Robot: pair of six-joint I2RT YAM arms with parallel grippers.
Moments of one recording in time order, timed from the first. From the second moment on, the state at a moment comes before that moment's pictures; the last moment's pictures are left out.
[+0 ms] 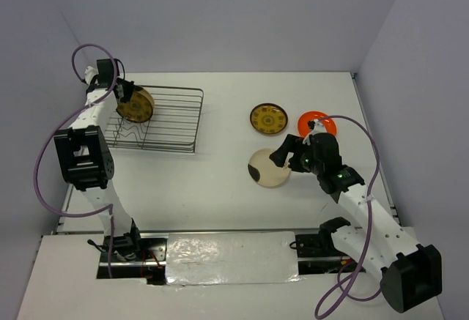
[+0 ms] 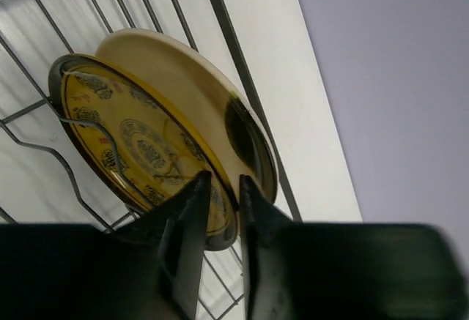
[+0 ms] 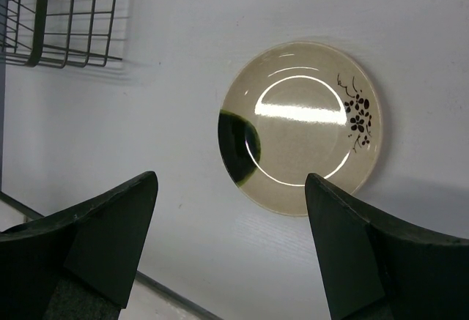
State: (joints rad) left arm 0.17 1.90 1.57 -0.38 -0.15 -1.05; right arm 0.33 0.85 0.56 -0.27 -0.17 0.59
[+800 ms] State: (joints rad) left arm 0.07 1.49 1.54 -0.48 -0.22 -1.01; right arm 0.34 0.81 0.69 -0.35 -0.15 0.57
